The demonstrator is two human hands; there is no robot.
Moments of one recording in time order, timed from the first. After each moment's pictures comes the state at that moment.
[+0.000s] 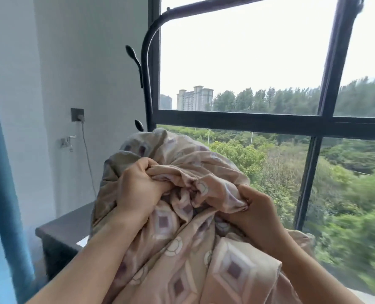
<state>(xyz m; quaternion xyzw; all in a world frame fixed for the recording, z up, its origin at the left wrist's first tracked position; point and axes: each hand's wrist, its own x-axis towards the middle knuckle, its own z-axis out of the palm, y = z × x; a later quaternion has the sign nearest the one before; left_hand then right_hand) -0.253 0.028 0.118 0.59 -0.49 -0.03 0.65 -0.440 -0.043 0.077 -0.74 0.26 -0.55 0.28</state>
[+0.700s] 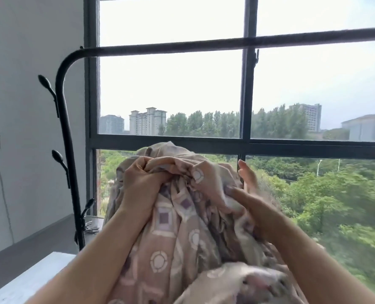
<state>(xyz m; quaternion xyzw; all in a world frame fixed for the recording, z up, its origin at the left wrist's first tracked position) -0.392 -0.014 0.171 0.35 -0.52 -0.21 0.75 -0.591 -0.034 0.145 -0.67 0.28 -0.52 0.45</state>
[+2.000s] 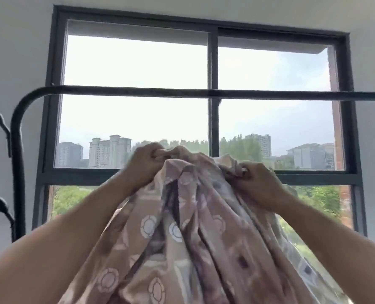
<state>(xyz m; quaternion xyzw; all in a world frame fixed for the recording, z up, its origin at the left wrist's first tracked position) -0.383 -0.064 0.284 0.30 -0.74 -0.05 0.60 -0.621 -0.027 0.258 -0.70 0.51 -0.50 -0.10</state>
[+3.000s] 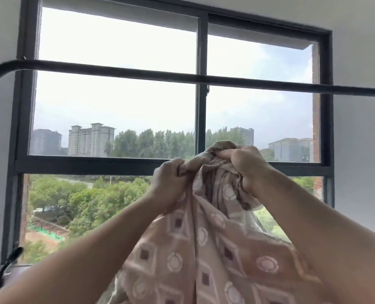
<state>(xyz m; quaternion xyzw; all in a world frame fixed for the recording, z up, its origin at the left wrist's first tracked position) -0.457 -0.083 0.227 0.33 -0.73 -0.09 0.59 -0.599 -0.021 0.276 -0.54 0.44 -0.65 0.31</state>
